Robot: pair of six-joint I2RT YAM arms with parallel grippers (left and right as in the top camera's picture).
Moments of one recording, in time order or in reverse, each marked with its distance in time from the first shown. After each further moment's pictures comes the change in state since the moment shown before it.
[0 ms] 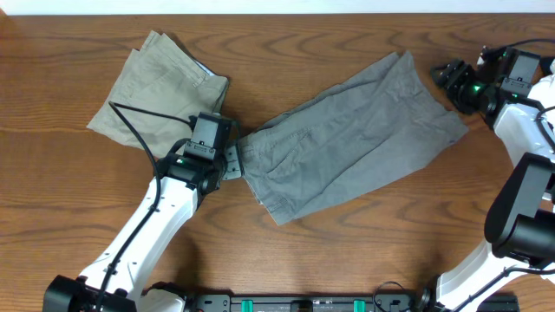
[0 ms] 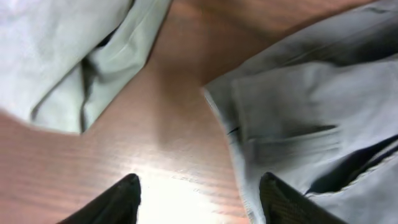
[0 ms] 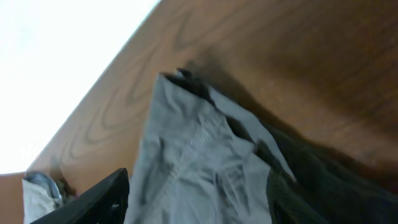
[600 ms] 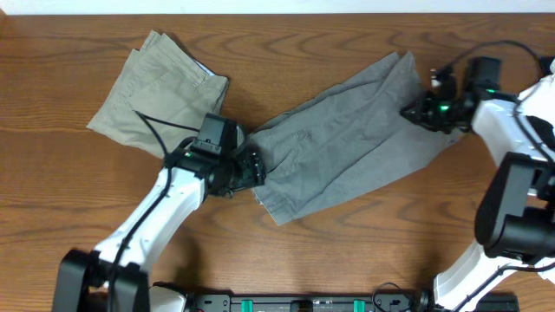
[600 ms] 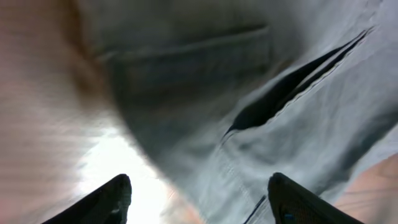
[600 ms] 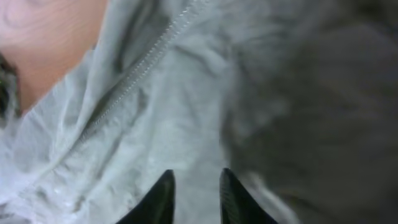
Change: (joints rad) left arm 0.000 0.103 -0.001 0.005 0.396 -0.053; right arm 0.137 0.000 -0.006 -0.345 0.053 -0.355
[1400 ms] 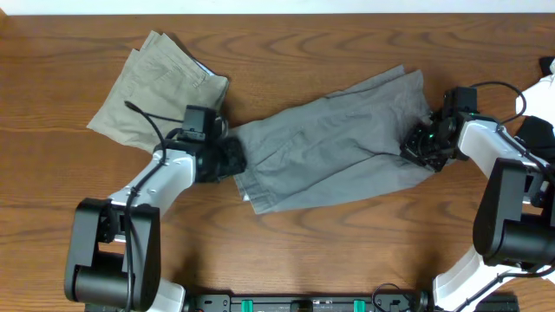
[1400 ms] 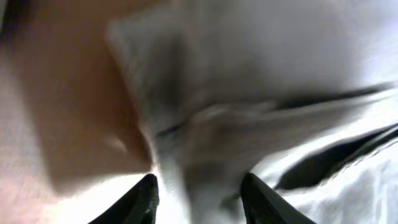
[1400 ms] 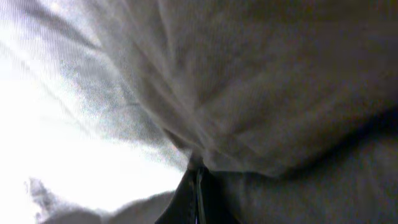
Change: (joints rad) left arm 0.167 0.203 -0.002 0.153 0.035 0.115; right arm 0.028 -0.046 -0.230 -0.039 0.178 0.301
